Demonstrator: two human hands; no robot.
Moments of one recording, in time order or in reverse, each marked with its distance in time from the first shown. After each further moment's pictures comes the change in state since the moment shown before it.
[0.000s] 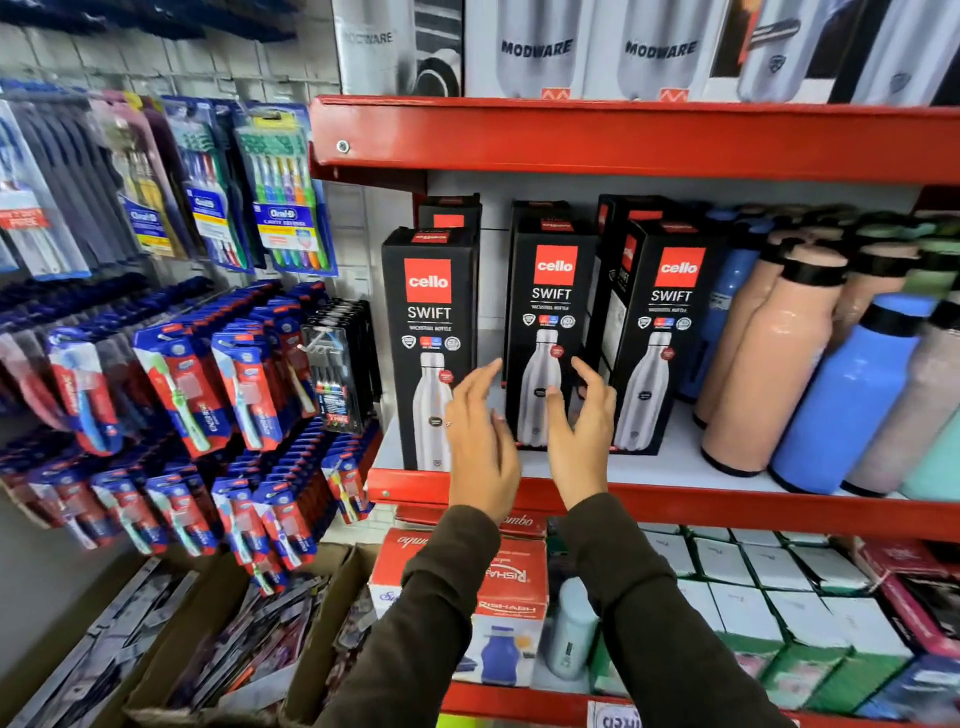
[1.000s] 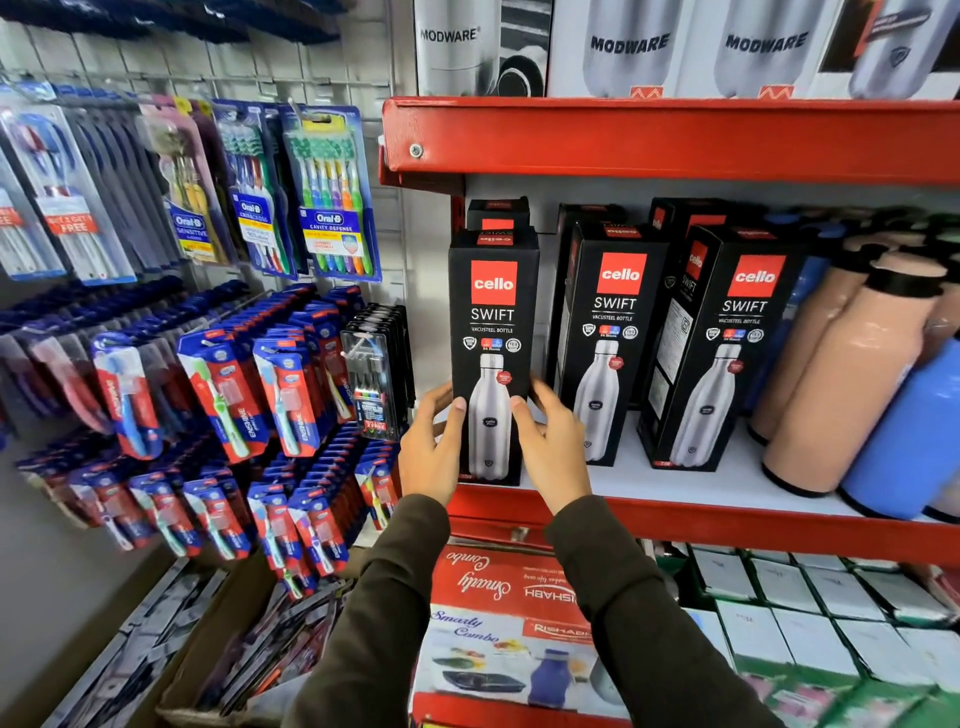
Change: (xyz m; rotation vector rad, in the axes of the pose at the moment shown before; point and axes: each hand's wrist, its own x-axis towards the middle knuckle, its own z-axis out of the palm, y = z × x) left_hand 0.035 -0.075 -0.076 -0.186 -0.048 -0.508; right_hand -0.011 -0.023 0.074 0.024 -0.296 0.097
